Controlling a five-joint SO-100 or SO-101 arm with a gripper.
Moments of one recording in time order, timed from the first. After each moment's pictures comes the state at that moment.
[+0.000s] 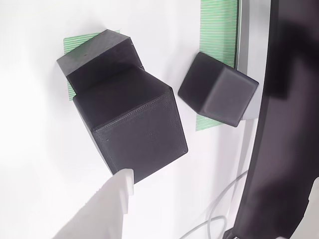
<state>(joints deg) 0.8 103.4 79.2 90.3 -4.9</state>
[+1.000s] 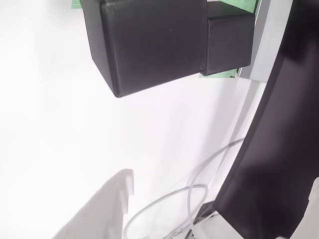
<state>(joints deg) 14.3 96.9 76.2 85.6 -28.4</state>
